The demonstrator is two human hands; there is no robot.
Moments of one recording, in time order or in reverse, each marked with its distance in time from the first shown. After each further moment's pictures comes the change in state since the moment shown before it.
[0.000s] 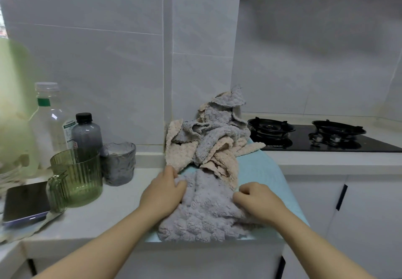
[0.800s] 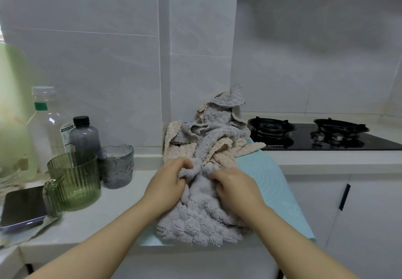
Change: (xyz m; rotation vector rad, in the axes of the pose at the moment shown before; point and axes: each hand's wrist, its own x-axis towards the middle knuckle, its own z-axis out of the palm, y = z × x) left_hand 0.011 0.010 -0.007 -0.126 0.079 0.313; right_hand 0.023 -0.027 0.016 -0.391 0.286 -0.477
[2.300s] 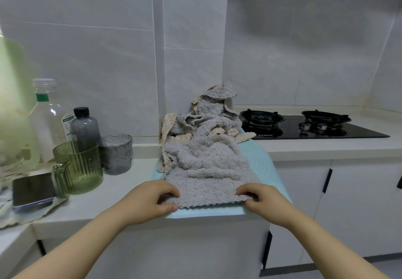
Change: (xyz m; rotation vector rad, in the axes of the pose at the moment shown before) left_hand -0.055 -0.027 -0.024 0.244 -0.405 0.197; right_hand -0.086 0.041 -0.020 0.460 -0.304 0.305
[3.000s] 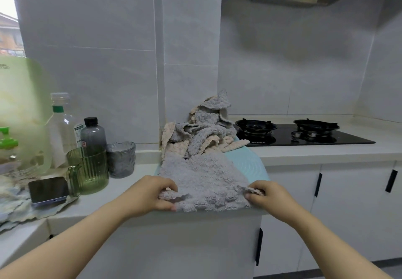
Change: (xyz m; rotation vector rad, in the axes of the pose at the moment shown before) left_hand -0.015 0.032 -0.027 0.057 0.005 -0.062; right_hand -0.037 -0.007 -0.025 0.110 0.146 0.084
